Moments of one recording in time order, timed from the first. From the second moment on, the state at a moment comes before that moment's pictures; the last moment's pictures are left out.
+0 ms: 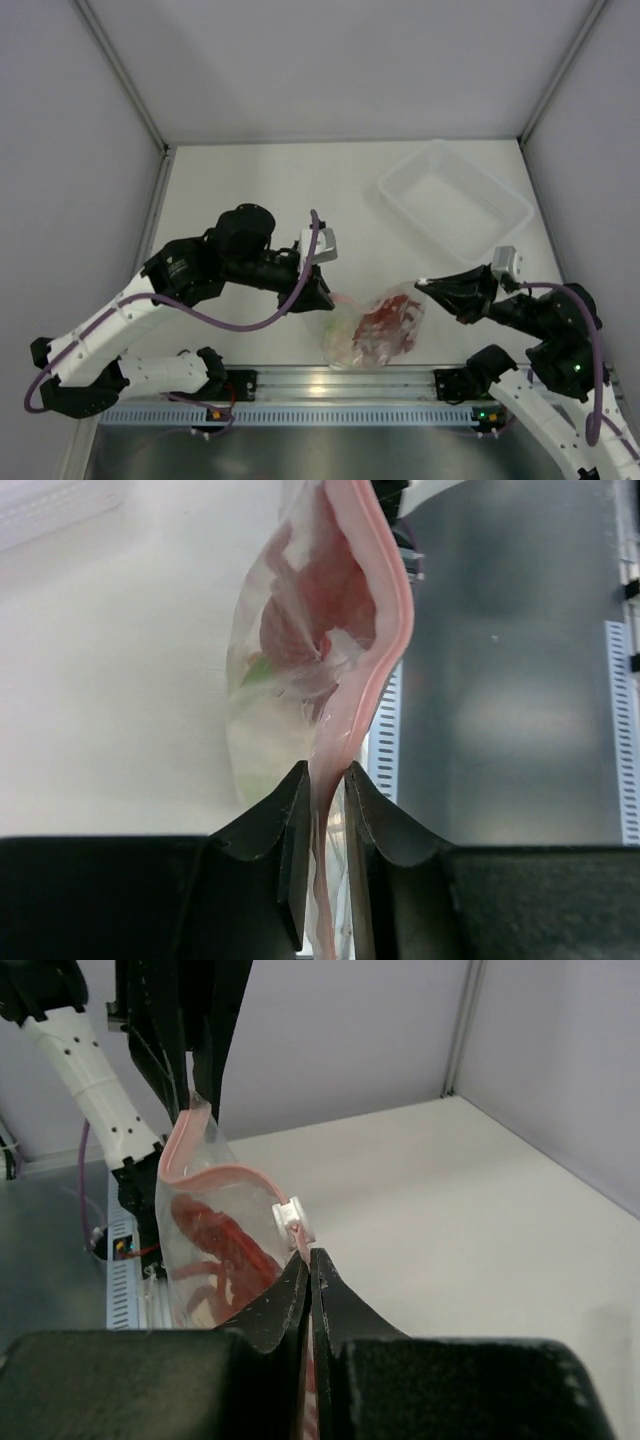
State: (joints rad) left arm -1.01 1.06 1.44 -0.91 0.55 0.05; right arm 0.51 0.24 0.72 -0.24 -0.69 0.11
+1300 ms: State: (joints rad) left arm -0.98 1.46 1.59 -0.42 0.86 0.22; right arm 0.51 0.46 0.82 -0.41 -0.74 0.03
